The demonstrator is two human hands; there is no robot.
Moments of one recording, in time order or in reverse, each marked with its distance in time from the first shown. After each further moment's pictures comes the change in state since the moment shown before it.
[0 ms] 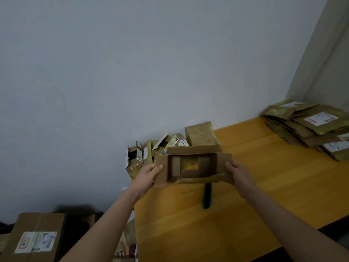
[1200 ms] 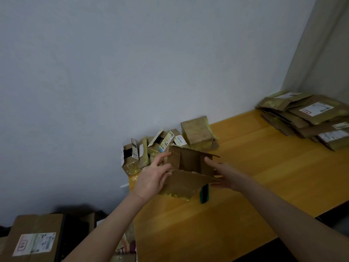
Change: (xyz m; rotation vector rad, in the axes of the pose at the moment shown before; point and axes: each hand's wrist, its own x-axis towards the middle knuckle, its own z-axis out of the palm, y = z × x) left_hand -0.009 -0.007 0.022 1.156 0.113 1.001; right_hand -0.003 -0.007 0.012 -0.008 -0.295 0.307
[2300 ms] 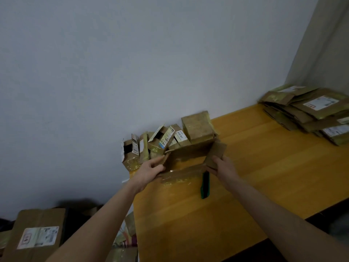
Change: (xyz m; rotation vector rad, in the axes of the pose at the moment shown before) left_hand 0.009 -0.019 0.005 -0.925 -0.288 -0.921; right_hand 0.009 0.007 0.022 0.320 0.218 -0.232
